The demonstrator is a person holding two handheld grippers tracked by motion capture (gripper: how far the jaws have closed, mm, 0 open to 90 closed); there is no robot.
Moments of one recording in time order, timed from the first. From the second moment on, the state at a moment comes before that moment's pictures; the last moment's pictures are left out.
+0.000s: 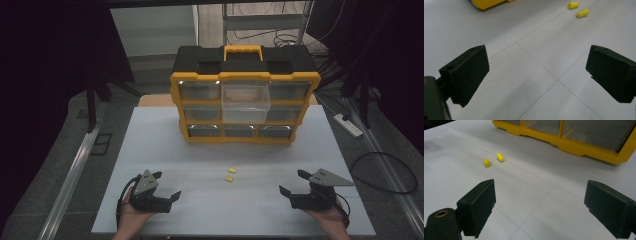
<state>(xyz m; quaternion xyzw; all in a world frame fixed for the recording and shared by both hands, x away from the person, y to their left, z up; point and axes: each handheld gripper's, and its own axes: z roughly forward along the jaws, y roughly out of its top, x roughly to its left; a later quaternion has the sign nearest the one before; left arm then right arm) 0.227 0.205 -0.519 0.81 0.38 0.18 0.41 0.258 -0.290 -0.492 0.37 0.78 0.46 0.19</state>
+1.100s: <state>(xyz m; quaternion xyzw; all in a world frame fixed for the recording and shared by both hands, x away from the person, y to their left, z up) 0.226 0.207 -0.516 0.81 0.38 0.19 0.41 0.256 -0.284 -0.493 0.35 0.79 0.46 0.19</state>
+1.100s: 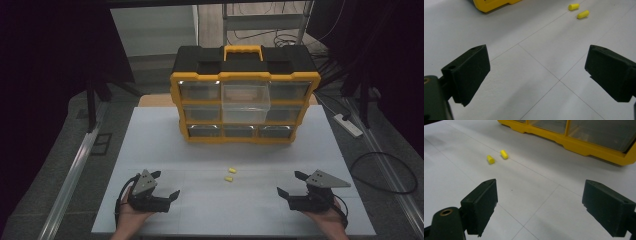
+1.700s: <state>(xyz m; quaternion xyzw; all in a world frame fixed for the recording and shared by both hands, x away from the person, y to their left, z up) 0.225 0.207 -0.516 0.81 0.38 0.19 0.41 0.268 -0.257 -0.484 0.33 0.81 0.45 0.18</state>
